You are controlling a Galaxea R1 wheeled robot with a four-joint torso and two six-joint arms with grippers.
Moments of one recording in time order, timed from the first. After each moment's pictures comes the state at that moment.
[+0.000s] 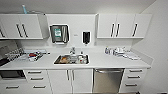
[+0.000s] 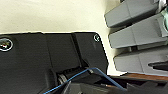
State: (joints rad) left arm 1.47 2.70 -2.06 0.04 -0.05 0.00; right arm -1.50 2.82 -2.31 -0.08 0.01 0.10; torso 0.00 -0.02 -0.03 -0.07
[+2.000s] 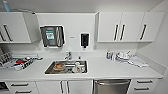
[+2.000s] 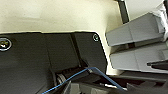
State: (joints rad) left arm 1.47 2.70 -2.06 0.04 -0.05 0.00; right arm -1.50 2.82 -2.31 -0.08 0.02 0.10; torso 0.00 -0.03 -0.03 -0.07
